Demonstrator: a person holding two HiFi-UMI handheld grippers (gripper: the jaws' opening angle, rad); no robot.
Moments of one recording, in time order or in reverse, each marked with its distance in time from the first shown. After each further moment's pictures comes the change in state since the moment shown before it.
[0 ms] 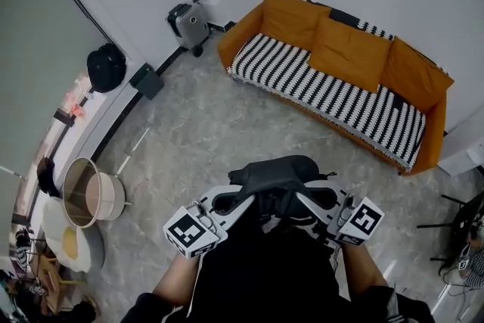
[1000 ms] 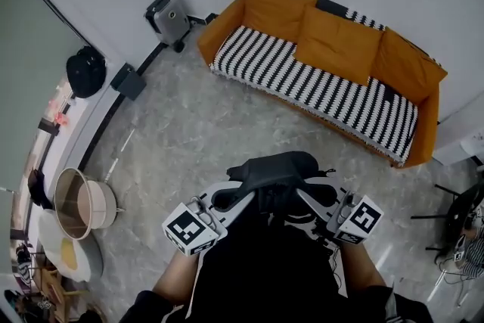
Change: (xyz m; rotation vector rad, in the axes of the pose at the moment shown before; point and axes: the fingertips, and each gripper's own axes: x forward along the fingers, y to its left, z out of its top) left arm 0.051 0.044 -0.002 -0.038 0.008 -0.079; right arm 0.002 -0.063 -0.005 0.054 0.011 -0.113
